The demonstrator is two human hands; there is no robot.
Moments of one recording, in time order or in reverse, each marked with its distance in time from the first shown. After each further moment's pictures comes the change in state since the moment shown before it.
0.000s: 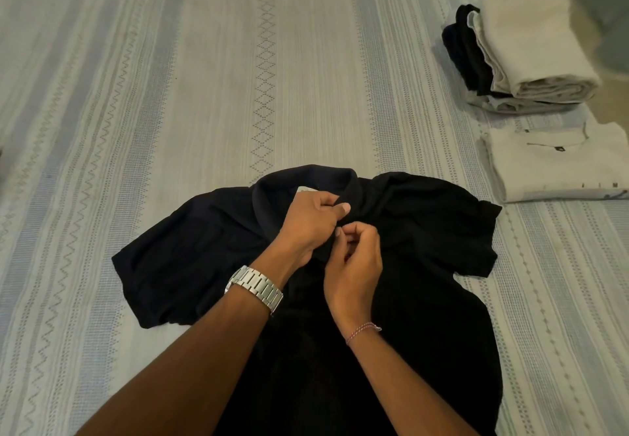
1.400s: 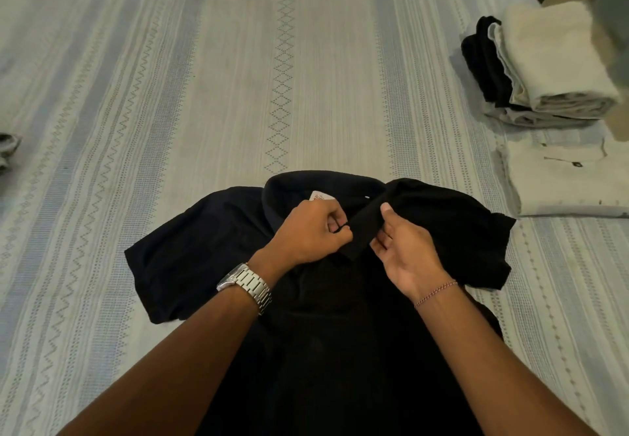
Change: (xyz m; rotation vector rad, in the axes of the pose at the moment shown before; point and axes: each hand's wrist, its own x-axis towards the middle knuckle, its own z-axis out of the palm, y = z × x) left_hand 0.014 -0.027 -0.035 0.579 -0.097 0.430; right_hand 0.083 -0.010 -0.033 0.585 -0.268 0.773
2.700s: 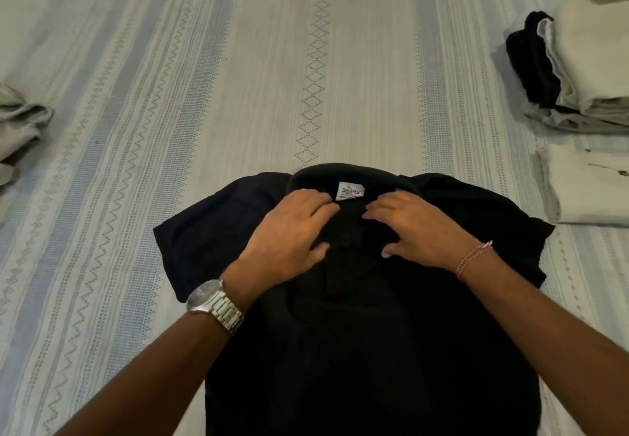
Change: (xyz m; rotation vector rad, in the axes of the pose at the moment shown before) left_hand -0.059 -0.055 -0.034 0.593 0.254 0.392; right_hand 0.027 -0.024 0.015 -2.075 -0.696 -0.971
